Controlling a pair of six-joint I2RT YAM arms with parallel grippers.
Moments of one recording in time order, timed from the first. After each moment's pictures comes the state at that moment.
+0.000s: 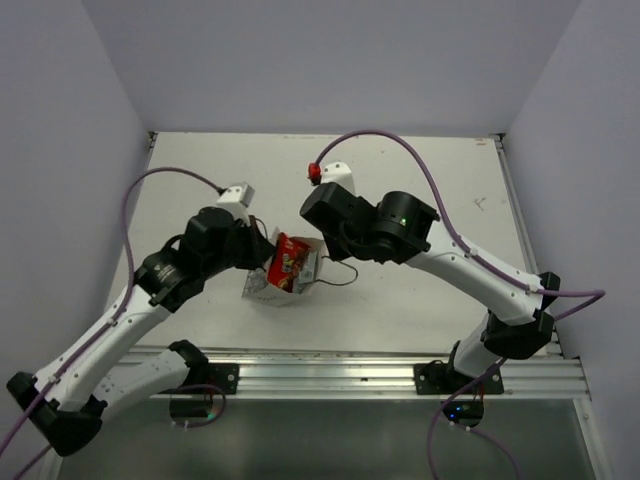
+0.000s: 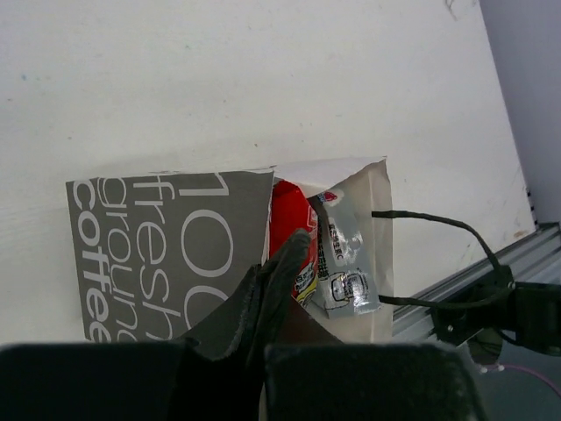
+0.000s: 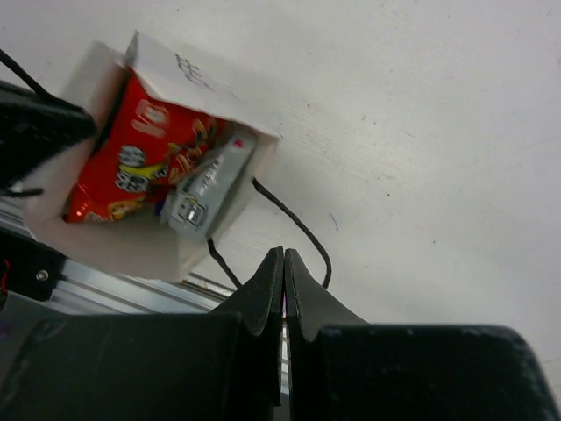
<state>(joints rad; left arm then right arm) -0.55 0.84 0.98 -0.66 0.03 -0.56 1.15 1.61 1.99 -1.34 0.53 0.59</state>
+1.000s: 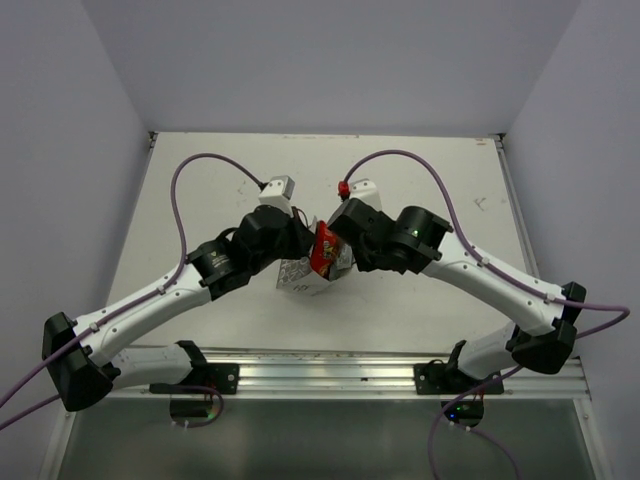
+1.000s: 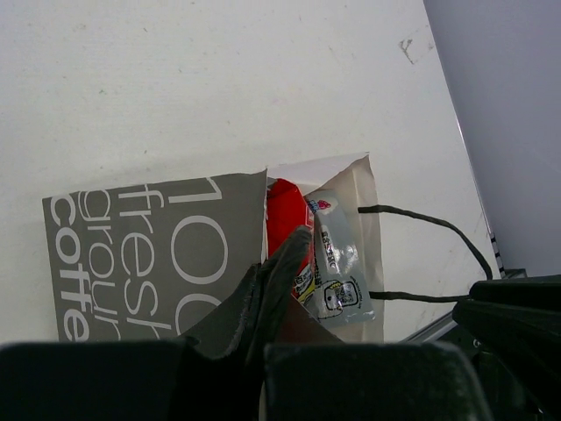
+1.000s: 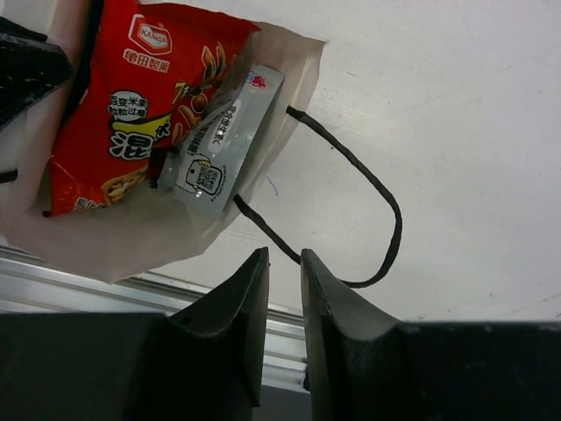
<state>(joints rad) -0.87 1.15 1.02 -0.35 -0.25 -0.72 1.06 1.44 1.62 -1.29 0.53 0.60</state>
